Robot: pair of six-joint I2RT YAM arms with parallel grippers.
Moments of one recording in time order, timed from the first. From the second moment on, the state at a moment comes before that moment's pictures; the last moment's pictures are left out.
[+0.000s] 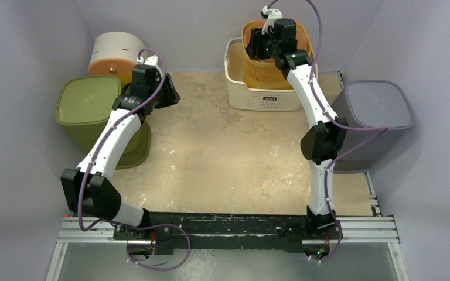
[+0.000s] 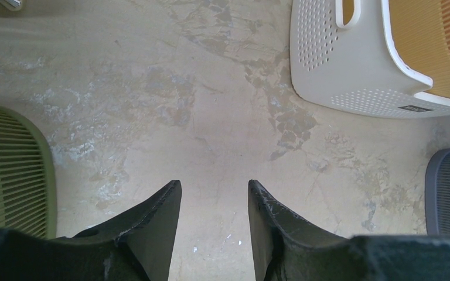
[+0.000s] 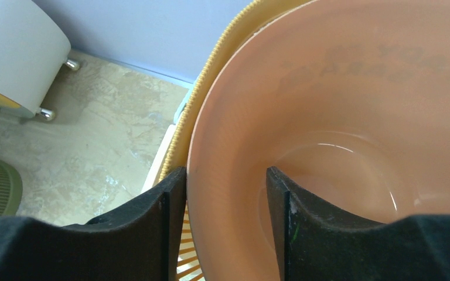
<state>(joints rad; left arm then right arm) -0.21 1.46 1.39 -0.53 0.02 -0.42 0.29 2.19 2.37 -0.51 -0.12 0.08</state>
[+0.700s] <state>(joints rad) -0.21 1.46 1.42 -0.54 0.03 -0.43 0.30 2.20 2.40 -0.53 -0.13 0.00</state>
